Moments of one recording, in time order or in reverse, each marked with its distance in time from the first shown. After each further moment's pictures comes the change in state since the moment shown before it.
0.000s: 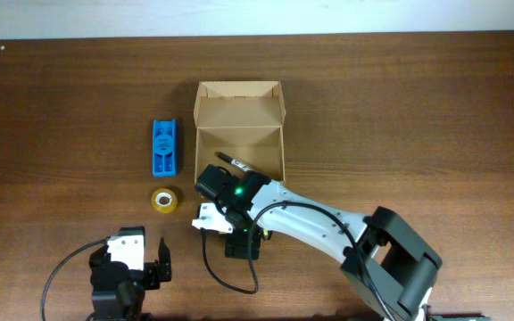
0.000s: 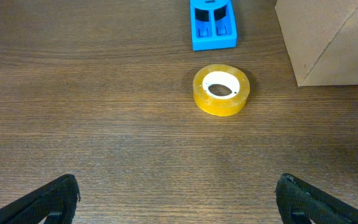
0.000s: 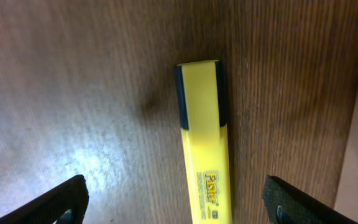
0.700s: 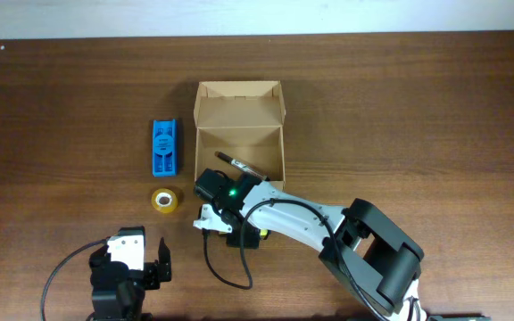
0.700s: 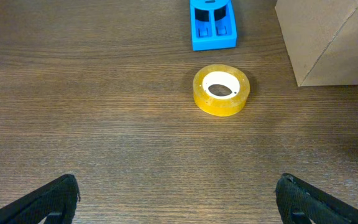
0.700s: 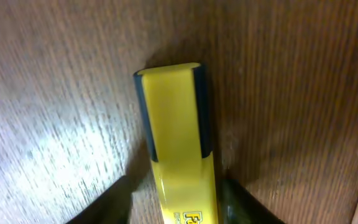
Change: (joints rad) left arm 0.000 0.000 0.000 0.000 0.000 0.000; right arm 0.001 0.084 -0.005 0.058 0.058 0.003
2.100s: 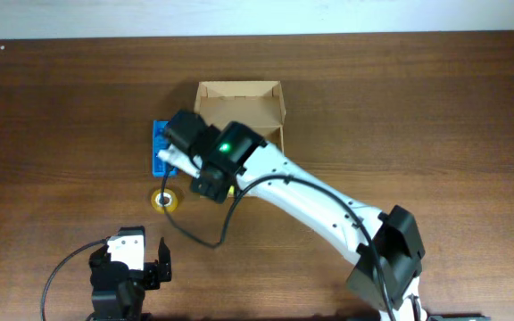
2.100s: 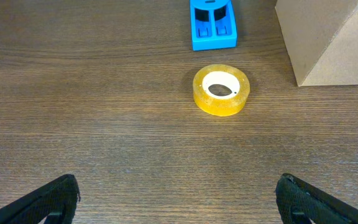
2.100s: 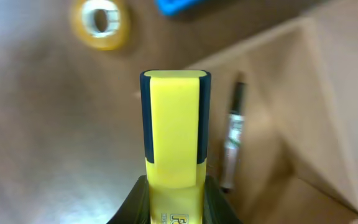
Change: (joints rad) left arm 0.000 0.000 0.000 0.000 0.000 0.000; right arm -0.037 0.004 0.579 -0.286 0.088 0.257
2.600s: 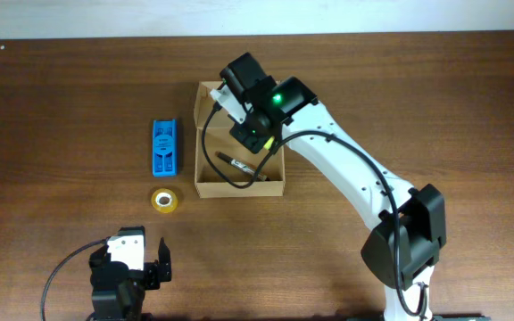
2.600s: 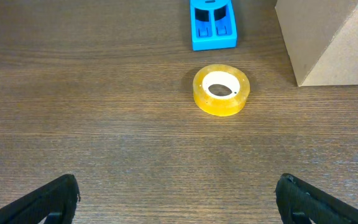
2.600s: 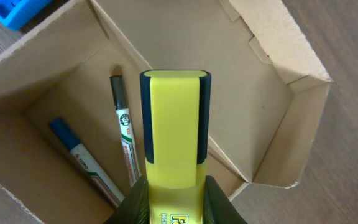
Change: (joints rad) left arm 0.000 0.000 0.000 0.000 0.000 0.000; right arm -0.259 0.000 -0.008 0.093 0.011 0.001
